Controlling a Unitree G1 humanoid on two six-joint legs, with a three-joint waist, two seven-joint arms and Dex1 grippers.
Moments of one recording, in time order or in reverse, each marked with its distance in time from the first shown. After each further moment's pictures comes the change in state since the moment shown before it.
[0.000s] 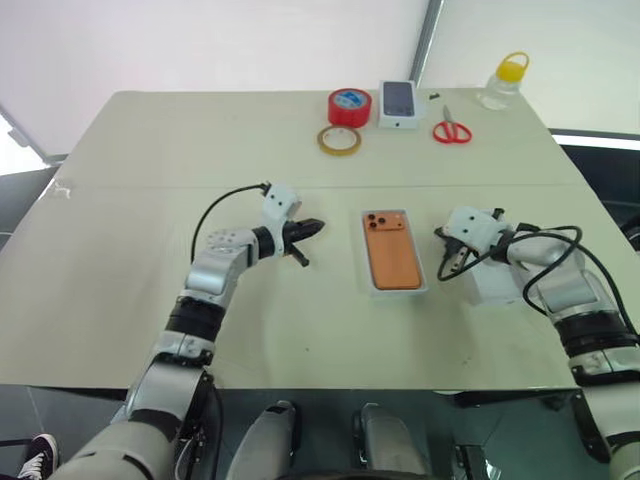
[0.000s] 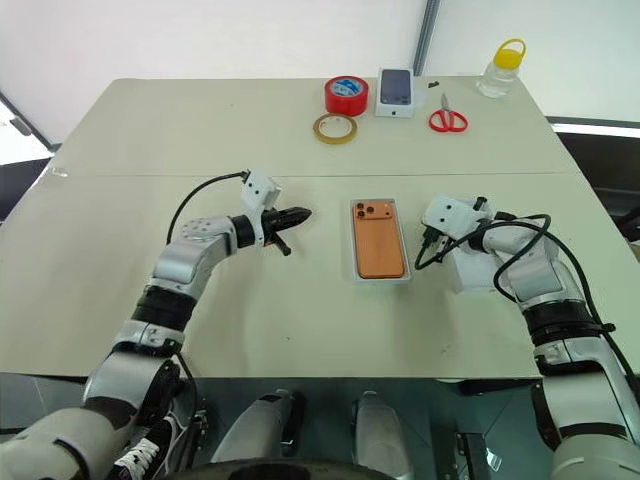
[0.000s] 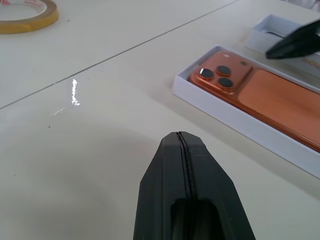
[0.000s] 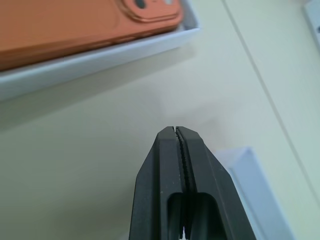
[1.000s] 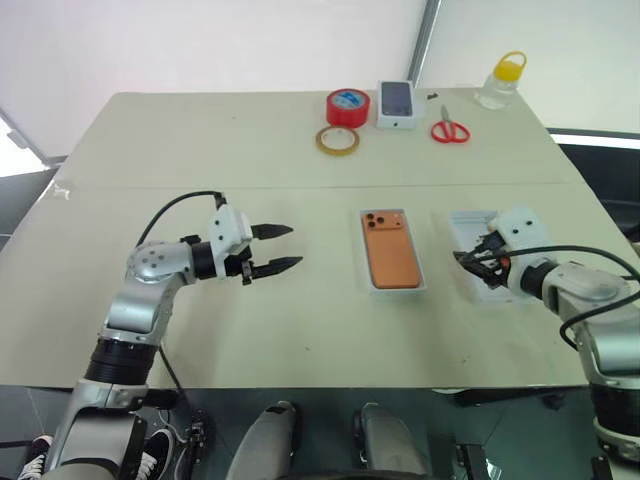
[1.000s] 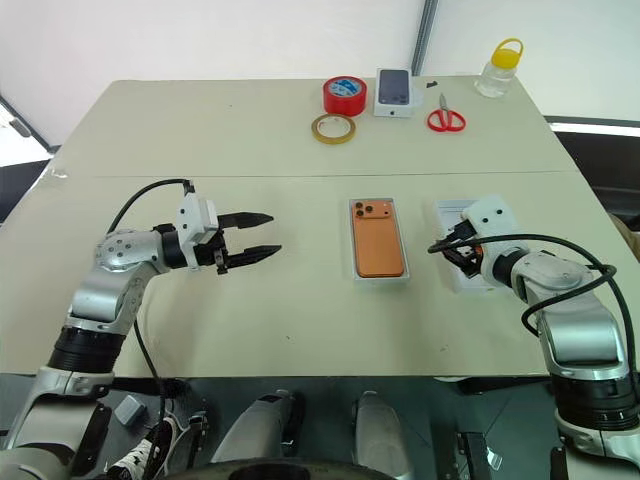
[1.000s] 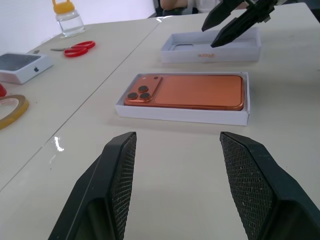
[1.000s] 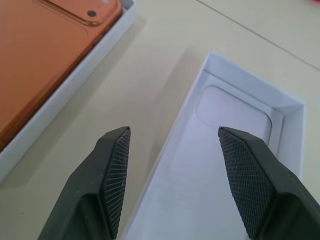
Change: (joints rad) left arm 0.215 0.266 0.053 -0.274 -0.102 -0.312 -0.322; right arm 0.355 0.038 -0.316 -0.820 0.333 0.964 -0.223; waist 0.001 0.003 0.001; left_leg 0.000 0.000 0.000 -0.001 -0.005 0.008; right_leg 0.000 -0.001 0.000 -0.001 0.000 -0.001
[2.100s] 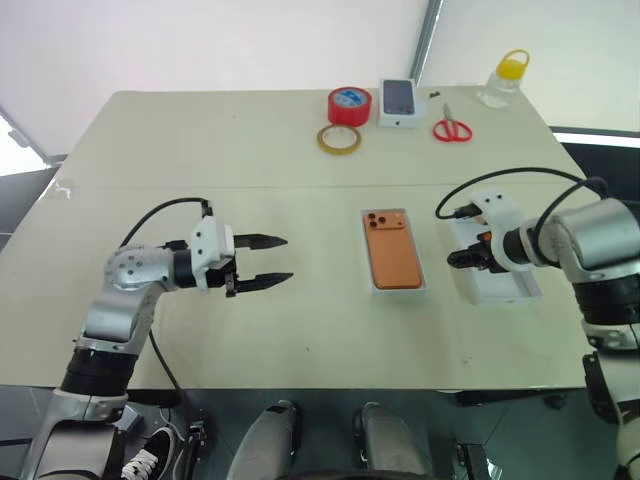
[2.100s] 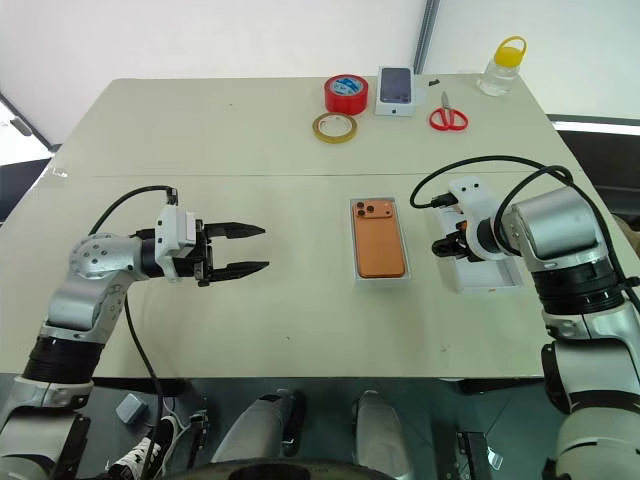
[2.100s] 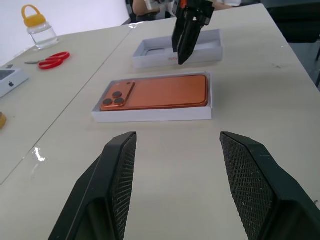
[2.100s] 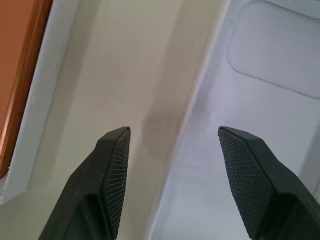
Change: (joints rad) left arm 0.059 0.067 0.024 -0.060 -0.078 -0.037 -0.100; right arm -0.572 -0.106 0.339 0.413 0.148 0.619 -0.003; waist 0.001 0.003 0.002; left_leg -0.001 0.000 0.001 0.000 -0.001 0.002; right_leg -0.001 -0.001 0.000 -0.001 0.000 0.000
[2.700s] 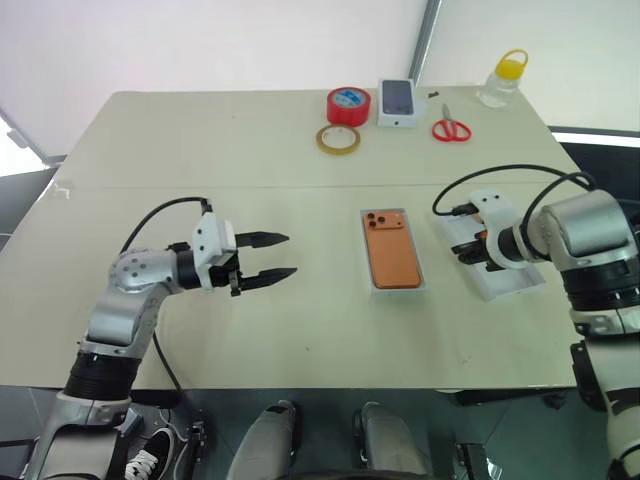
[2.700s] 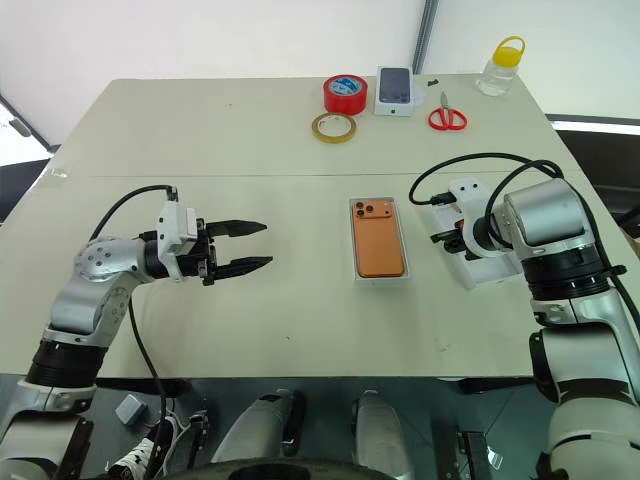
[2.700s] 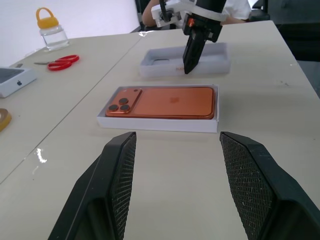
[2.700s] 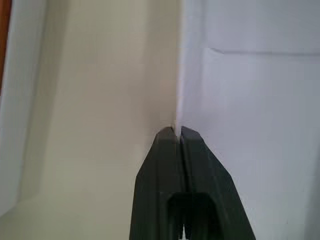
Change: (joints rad) left arm 0.019 -0.008 0.000 -0.034 -0.035 0.057 0.058; right arm -0.045 0.044 0.010 0.099 -0.017 0.011 -0.062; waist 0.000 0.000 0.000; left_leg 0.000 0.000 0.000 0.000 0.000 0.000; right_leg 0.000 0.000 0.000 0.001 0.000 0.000
